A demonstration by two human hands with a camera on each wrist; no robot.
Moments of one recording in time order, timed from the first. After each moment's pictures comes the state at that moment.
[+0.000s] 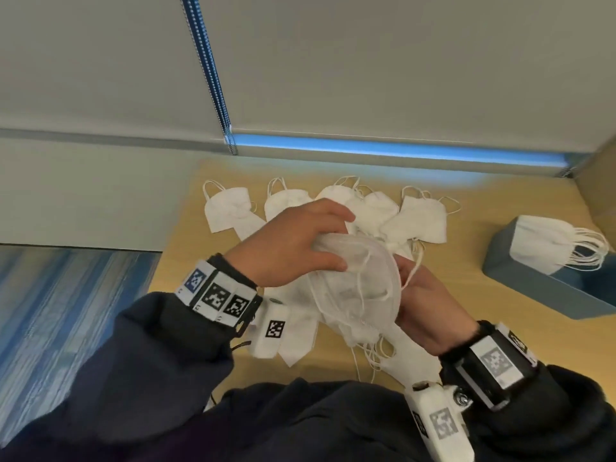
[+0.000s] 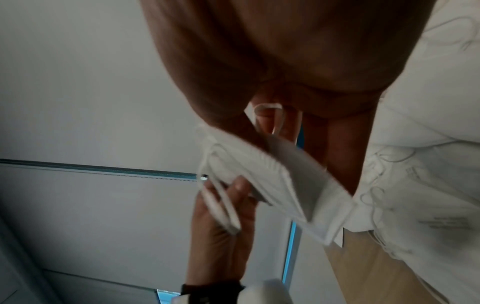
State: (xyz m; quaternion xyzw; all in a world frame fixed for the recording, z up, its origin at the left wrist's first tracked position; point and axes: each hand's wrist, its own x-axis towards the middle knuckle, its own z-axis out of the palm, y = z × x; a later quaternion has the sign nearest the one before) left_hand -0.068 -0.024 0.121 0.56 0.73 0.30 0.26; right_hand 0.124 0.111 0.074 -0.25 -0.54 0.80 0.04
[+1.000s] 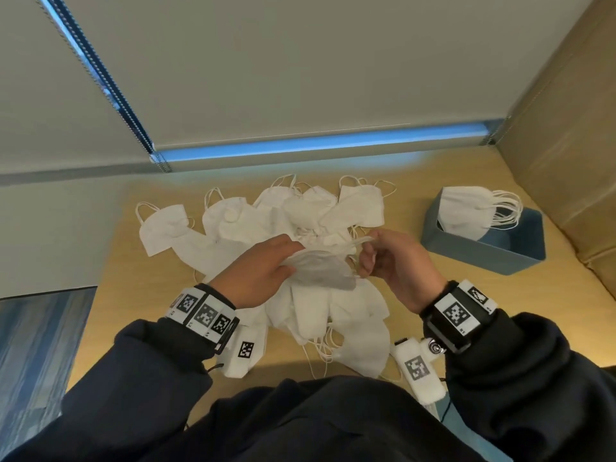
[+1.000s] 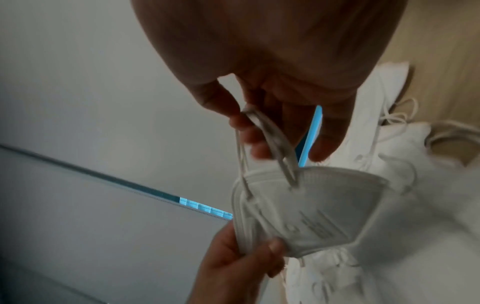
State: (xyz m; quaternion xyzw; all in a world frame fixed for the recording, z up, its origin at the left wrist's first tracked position) left_hand -0.038 0.031 0.037 0.60 0.73 0.21 0.26; right_hand 0.169 0.191 0.064 -0.32 -0.52 0.78 0.17
